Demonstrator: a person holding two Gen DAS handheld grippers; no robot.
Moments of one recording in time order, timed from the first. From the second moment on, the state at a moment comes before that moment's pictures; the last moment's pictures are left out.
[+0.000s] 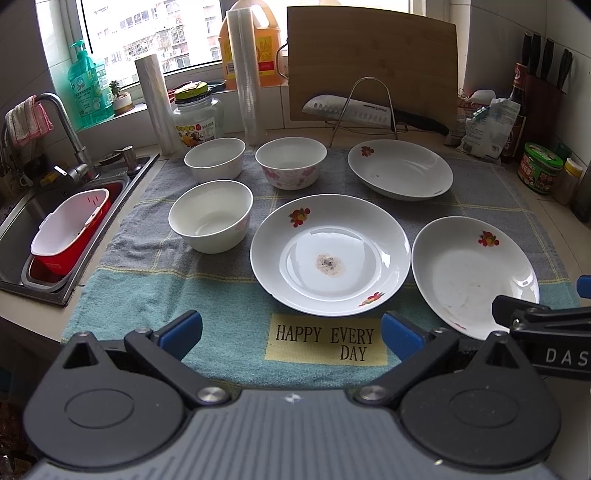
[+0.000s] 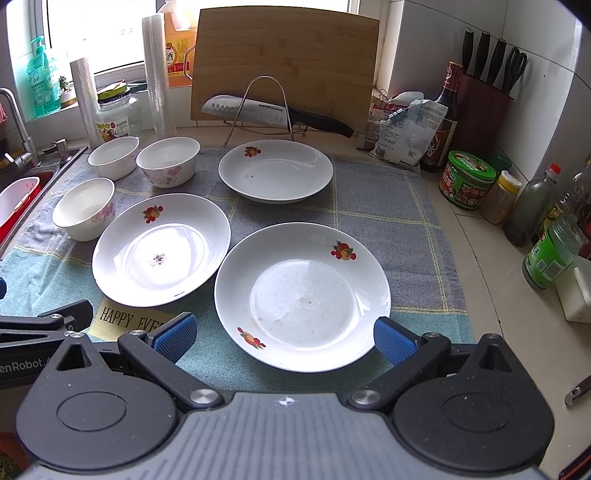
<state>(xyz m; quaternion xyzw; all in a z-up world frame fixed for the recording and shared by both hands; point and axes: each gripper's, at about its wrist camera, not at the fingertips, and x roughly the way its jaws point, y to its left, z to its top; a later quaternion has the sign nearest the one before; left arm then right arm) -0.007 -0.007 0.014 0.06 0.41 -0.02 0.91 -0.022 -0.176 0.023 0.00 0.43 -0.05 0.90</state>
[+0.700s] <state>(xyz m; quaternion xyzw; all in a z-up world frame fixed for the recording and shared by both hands) -0.002 -0.004 0.014 0.06 0.41 -0.02 0.91 -0.018 -0.175 0.024 0.00 0.43 -0.05 0.90</state>
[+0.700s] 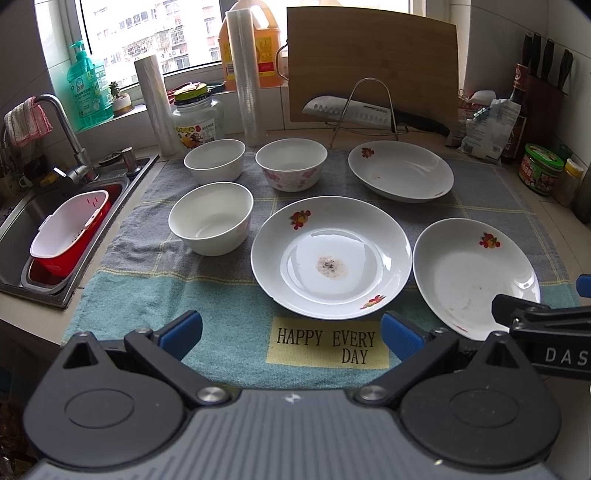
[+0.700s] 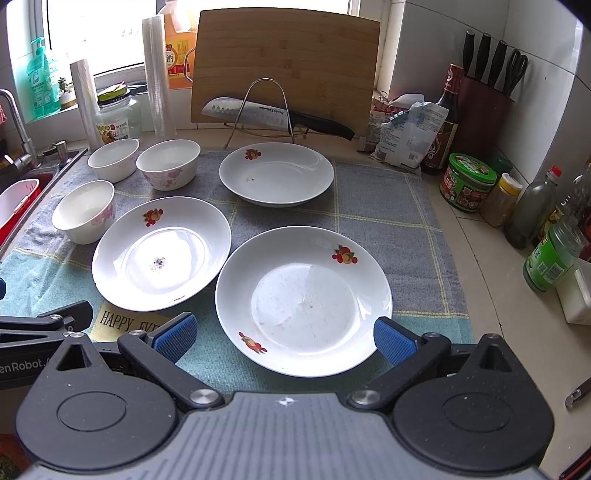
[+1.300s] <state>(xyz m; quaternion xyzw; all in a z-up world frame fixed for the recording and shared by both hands) 0.000 -0.004 0.010 0.05 0.40 -0.06 0.91 -0.034 -0.190 0.022 0.00 0.37 -0.02 0.93</state>
